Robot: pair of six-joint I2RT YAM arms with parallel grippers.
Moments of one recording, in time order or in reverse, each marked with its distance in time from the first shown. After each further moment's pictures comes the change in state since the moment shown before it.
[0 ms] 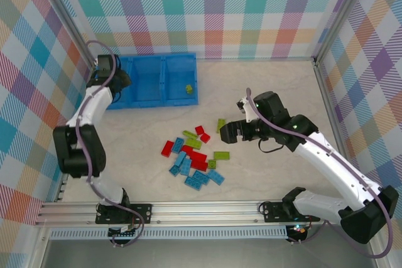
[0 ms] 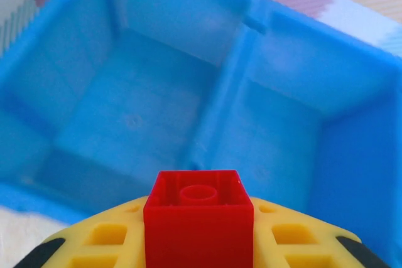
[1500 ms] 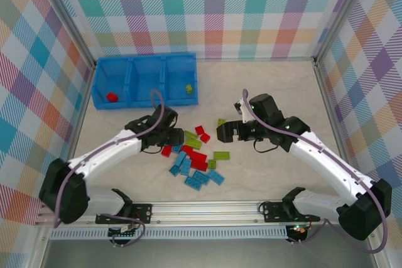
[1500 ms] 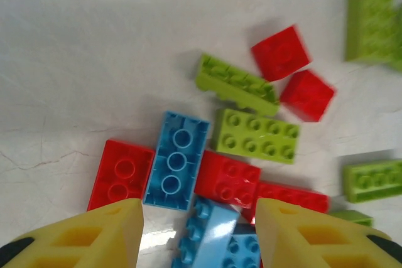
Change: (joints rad) left arm -0.691 -0.422 -0.544 -0.212 0.095 -0.165; right arm 0.000 0.044 -0.080 0.123 -0.019 0.064
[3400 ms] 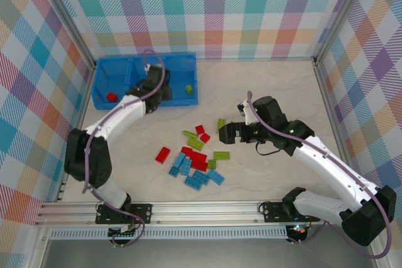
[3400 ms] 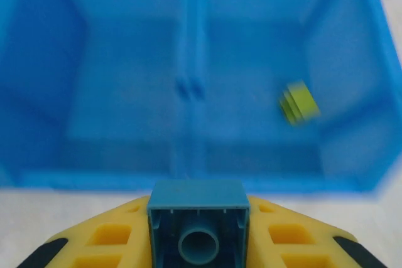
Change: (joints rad) left arm 0.268 0.333 0.446 0.194 -0.294 0.219; right arm 0.000 -0.056 -0.028 0.000 0.000 0.033
